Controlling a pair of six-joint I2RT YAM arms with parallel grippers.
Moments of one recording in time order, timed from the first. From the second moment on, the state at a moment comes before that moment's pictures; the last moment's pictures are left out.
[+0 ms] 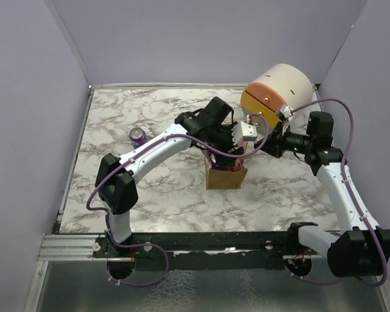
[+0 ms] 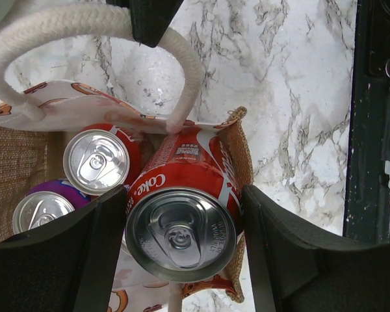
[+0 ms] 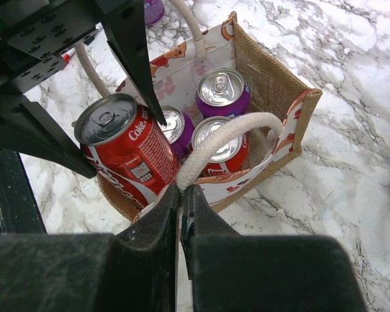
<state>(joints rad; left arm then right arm) -0.83 1.83 1.74 -0.79 0.54 0.48 0.02 1.10 0.92 -0.36 -0.96 -0.28</state>
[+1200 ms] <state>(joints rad) -0.88 2.00 1.85 -0.90 0.49 0.68 0.02 1.08 0.91 -0.36 -0.96 -0.28</state>
